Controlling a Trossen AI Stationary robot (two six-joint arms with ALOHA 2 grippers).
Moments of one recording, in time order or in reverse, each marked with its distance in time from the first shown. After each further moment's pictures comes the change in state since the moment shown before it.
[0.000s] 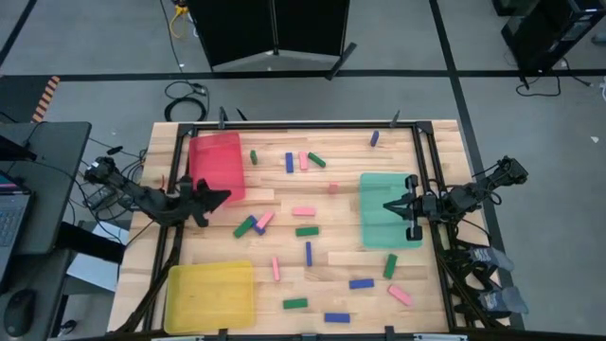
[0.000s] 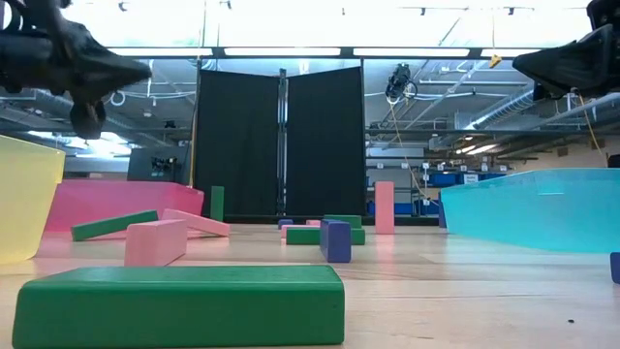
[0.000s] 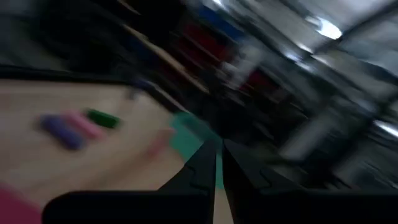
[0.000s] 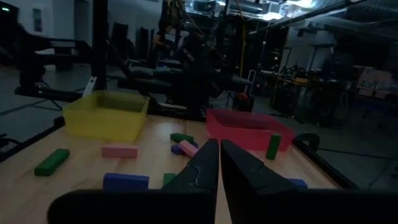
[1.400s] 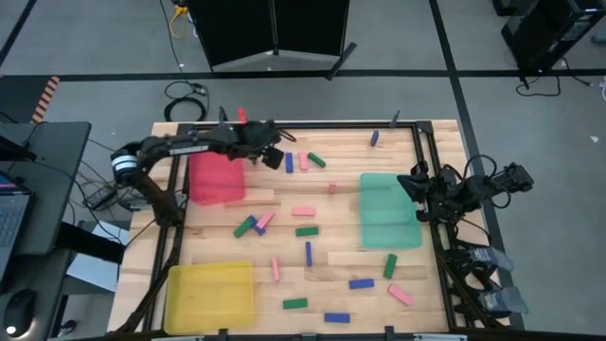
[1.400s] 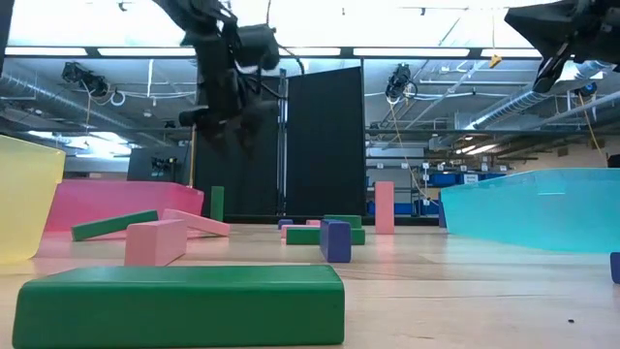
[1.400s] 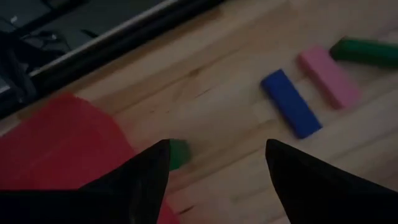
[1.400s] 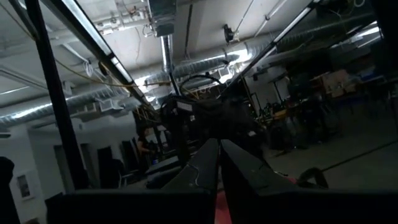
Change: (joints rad) left arm 0.956 1.516 1.218 -1.006 0.517 -0.005; right arm -0.121 0.000 0.000 0.417 0.040 0.273
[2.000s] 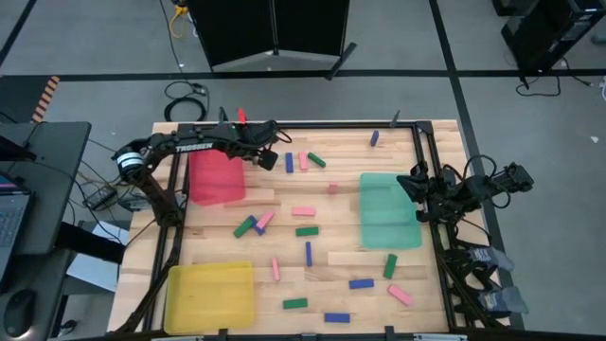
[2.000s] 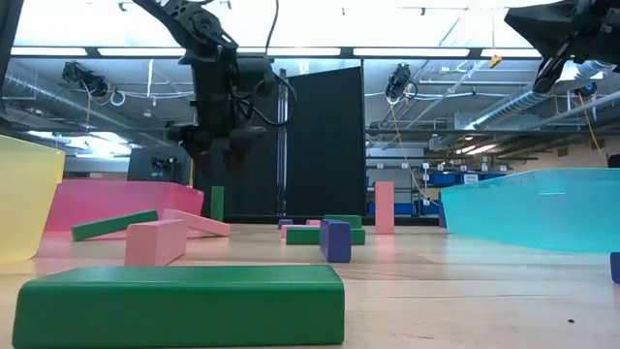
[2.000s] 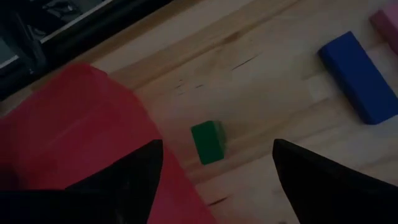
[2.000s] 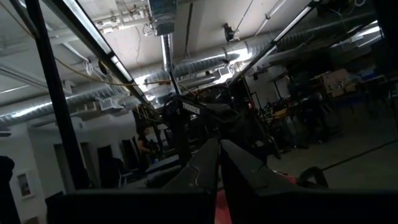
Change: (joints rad) left arm 0.060 0.031 -0.063 -0.022 0.009 0.009; right arm 0.000 0.000 0.000 -0.006 -0.001 0.001
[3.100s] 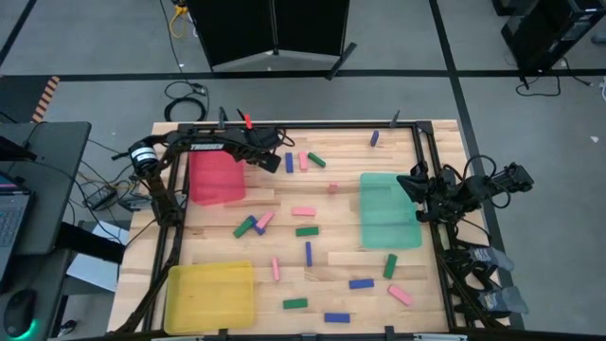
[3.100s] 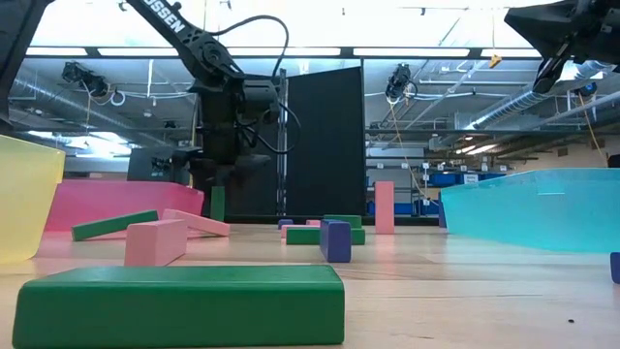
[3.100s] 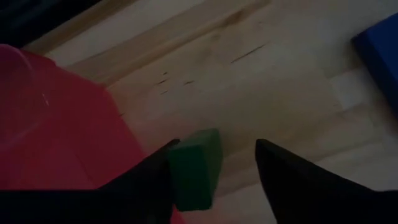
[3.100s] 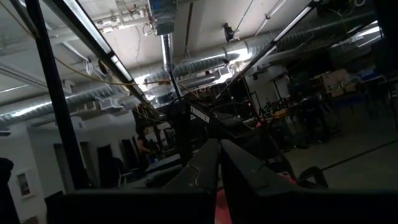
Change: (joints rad) left arm 0.024 0.117 -0.041 0.121 0.019 -0.015; right arm 0.000 0.000 0.000 -0.001 0.000 -0.002
